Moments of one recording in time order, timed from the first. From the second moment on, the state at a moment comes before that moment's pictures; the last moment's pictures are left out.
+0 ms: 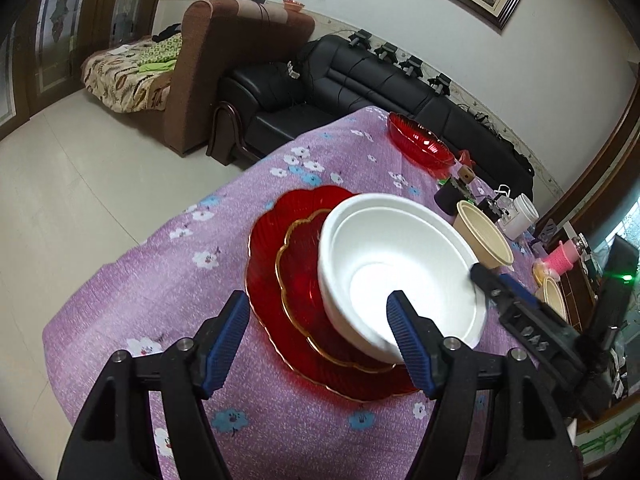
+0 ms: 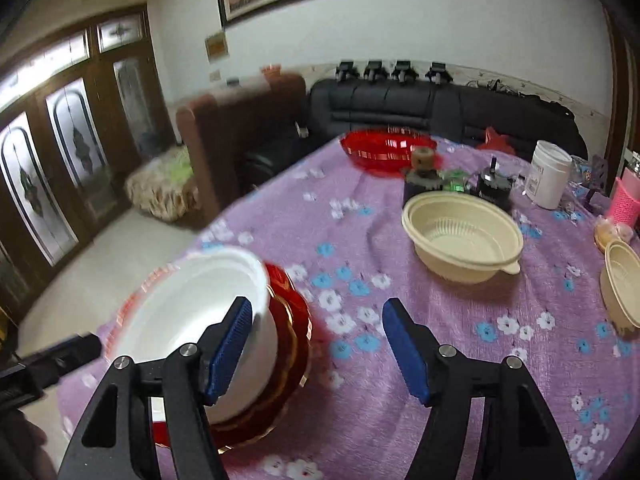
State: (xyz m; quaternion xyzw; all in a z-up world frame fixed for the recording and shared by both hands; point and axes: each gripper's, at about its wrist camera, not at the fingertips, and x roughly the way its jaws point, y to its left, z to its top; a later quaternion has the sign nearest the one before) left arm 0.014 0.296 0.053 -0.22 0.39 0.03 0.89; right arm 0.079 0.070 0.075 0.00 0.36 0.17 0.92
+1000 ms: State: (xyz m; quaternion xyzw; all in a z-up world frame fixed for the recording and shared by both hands) left arm -0.017 0.238 0.085 -0.15 0.36 -0.01 0.92; right arm 0.052 -0.057 0.091 0.11 0.35 0.14 0.92
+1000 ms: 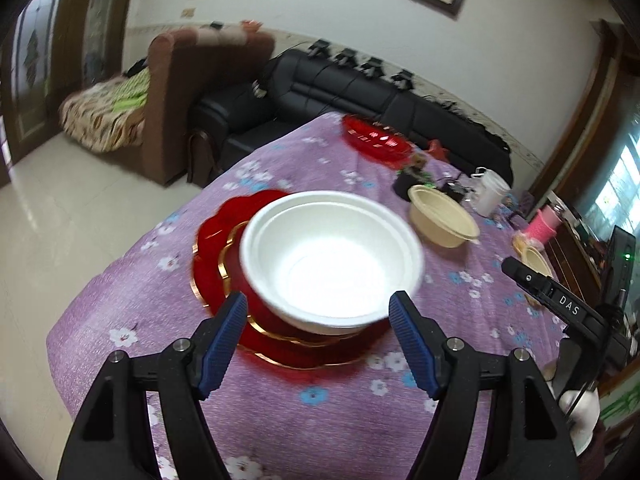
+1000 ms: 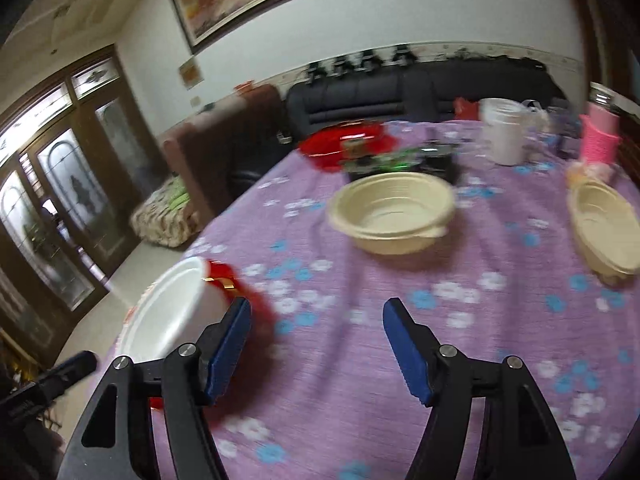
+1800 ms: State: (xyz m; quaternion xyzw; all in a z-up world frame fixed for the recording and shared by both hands) left arm -0.084 0.222 0.220 -0.07 0.27 -0.11 0.95; right arm -0.071 -0.172 0.241 0.18 0.35 0.17 0.90
